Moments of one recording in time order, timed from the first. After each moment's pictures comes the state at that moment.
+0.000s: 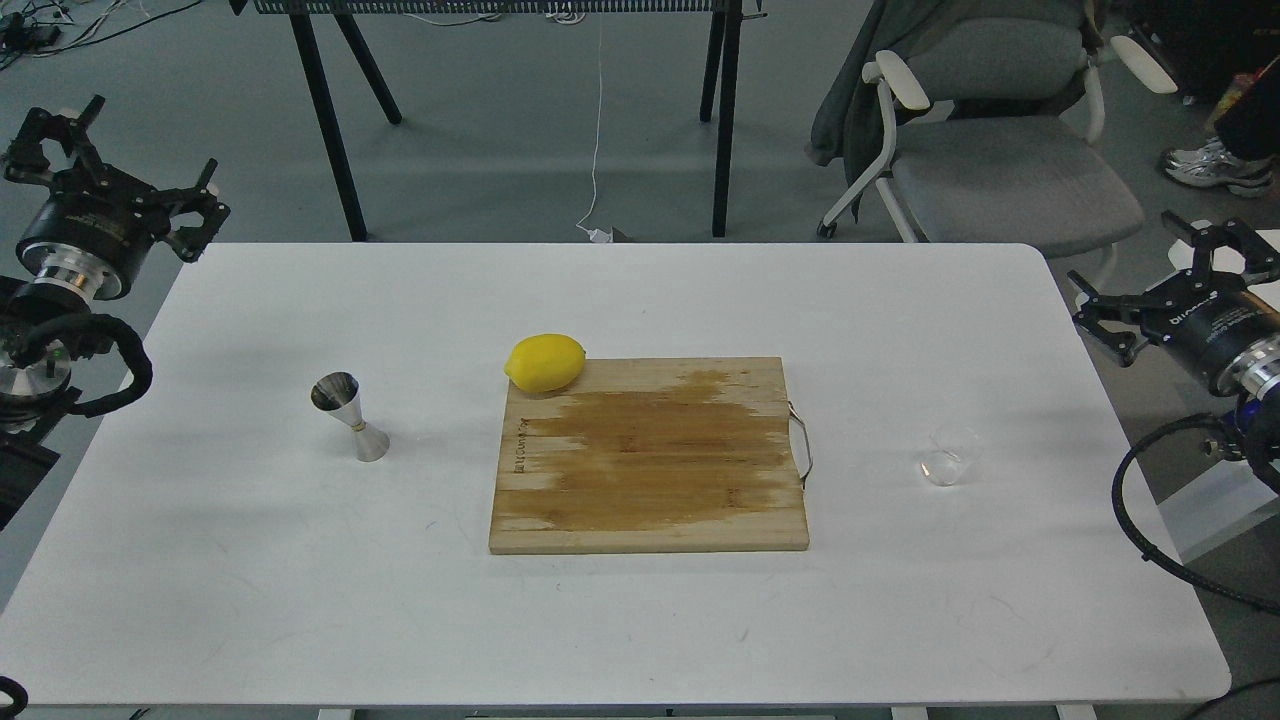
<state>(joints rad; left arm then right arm) -0.75 0.56 -0.72 -0.55 -0.42 -0.49 -0.19 0.51 -0.55 1.15 0.61 0.35 0.49 -0.33</state>
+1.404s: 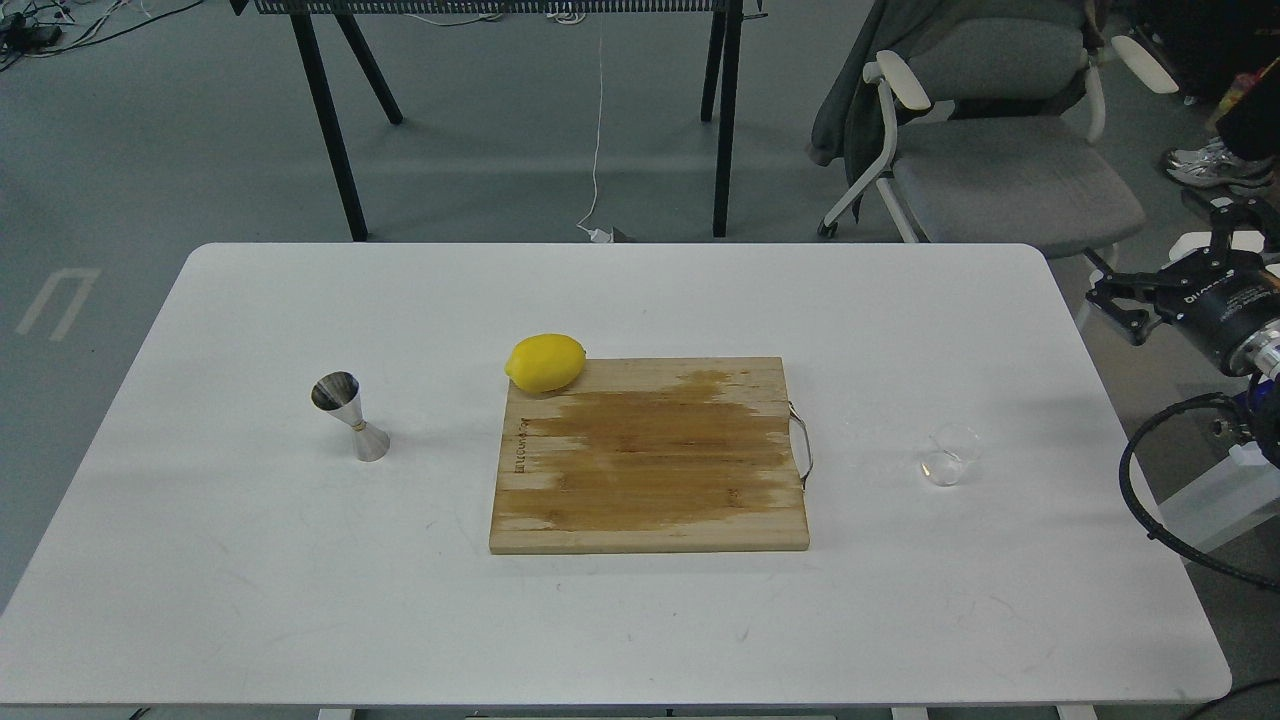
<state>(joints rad) -1.19 0.55 0.01 0.03 -0.25 -0.49 -0.48 0.55 -0.56 1.16 0.59 0.35 0.49 -0.32</state>
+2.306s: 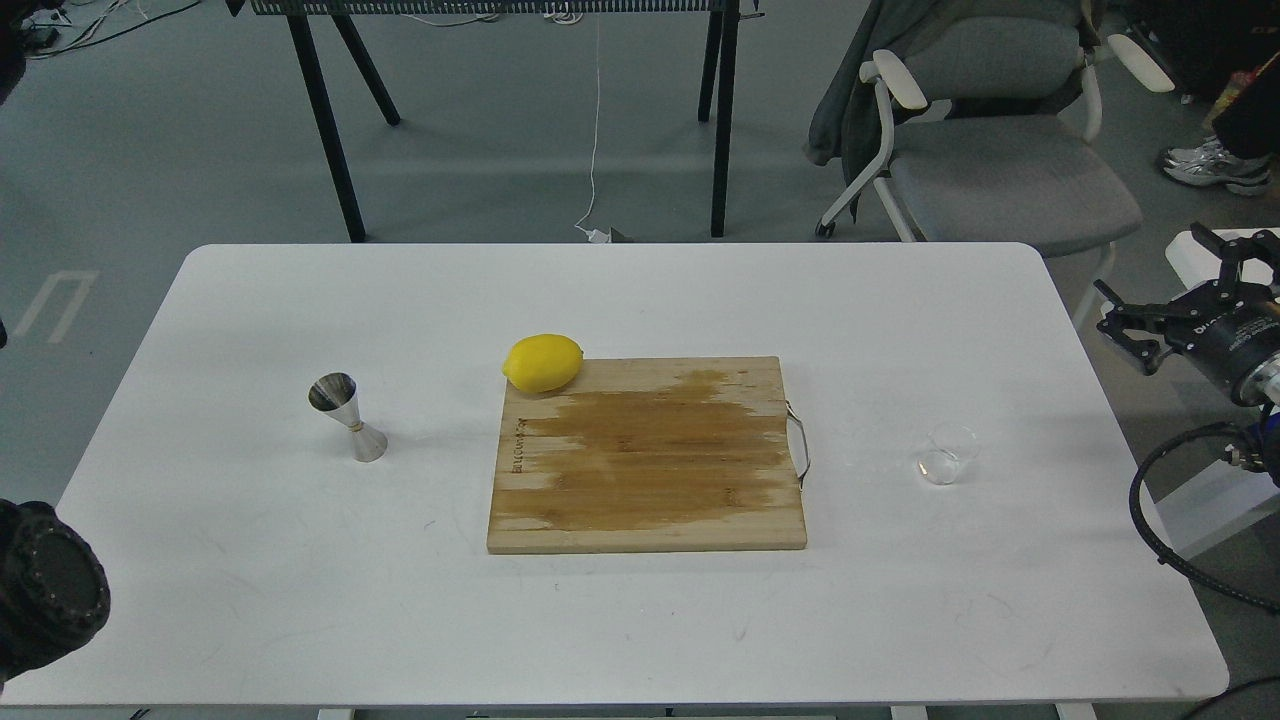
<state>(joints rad) -0.77 0.29 1.01 1.02 -0.36 -0.49 -0.49 0.51 -0.57 1.16 0.58 0.35 0.49 -0.32</state>
